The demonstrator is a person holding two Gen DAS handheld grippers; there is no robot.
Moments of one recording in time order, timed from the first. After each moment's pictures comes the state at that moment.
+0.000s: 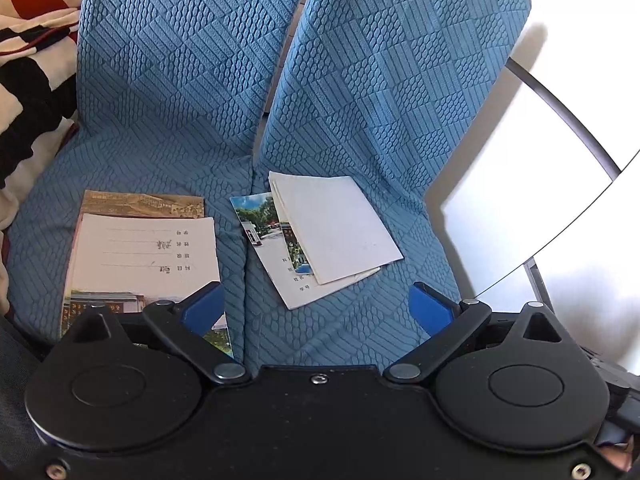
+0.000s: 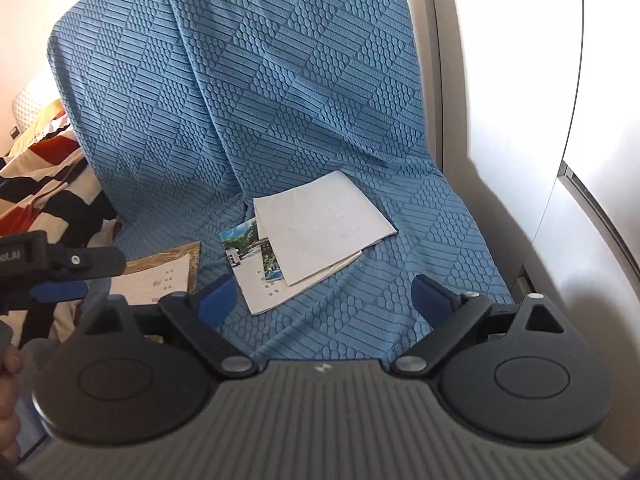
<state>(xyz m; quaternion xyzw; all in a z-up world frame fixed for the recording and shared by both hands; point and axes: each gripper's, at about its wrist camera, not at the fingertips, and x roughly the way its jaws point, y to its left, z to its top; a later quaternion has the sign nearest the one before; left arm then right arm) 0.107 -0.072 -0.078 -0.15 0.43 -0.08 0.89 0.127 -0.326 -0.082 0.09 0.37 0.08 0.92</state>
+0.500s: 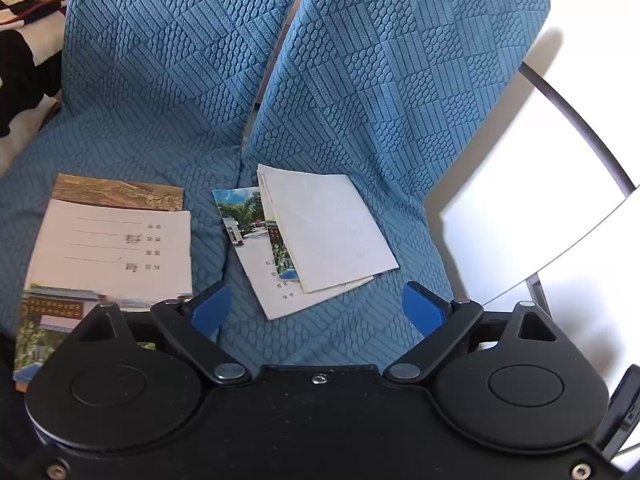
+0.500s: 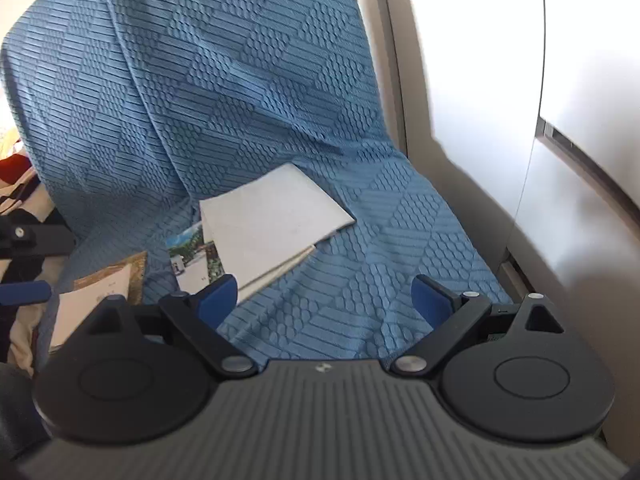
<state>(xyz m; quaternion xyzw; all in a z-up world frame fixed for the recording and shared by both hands) 0.137 -0.090 -0.110 -0.19 0.43 -0.08 0.88 0.151 -0.351 -0.139 0.13 0.37 0.03 0.92</state>
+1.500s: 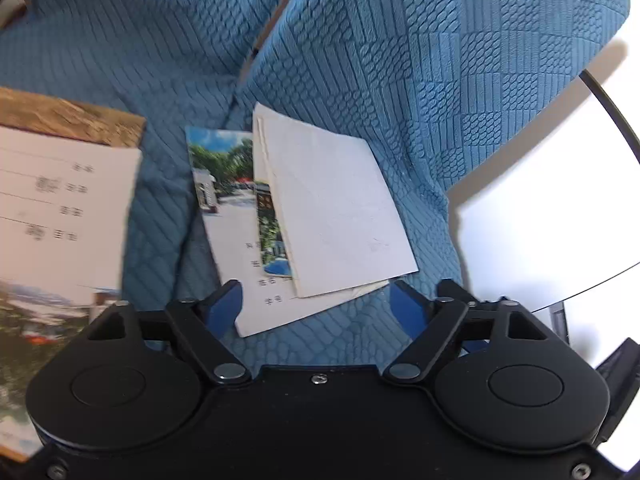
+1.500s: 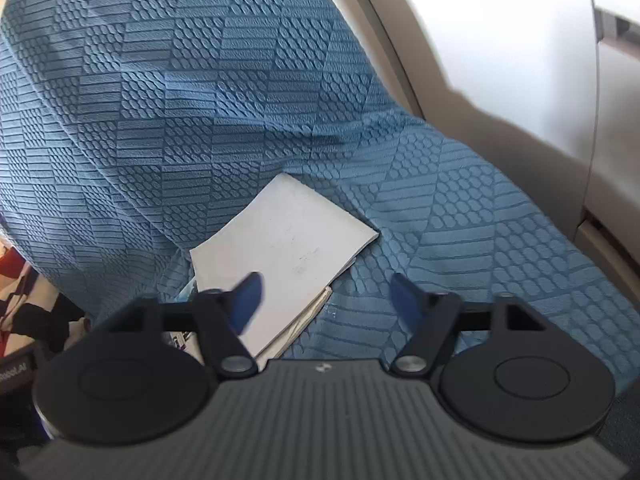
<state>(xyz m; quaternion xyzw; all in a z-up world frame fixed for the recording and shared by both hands) 0.214 -0.101 -0.216 -0.28 0.48 -0.09 0.83 0.253 -0.362 -0.204 0.27 0.37 0.04 0.89</state>
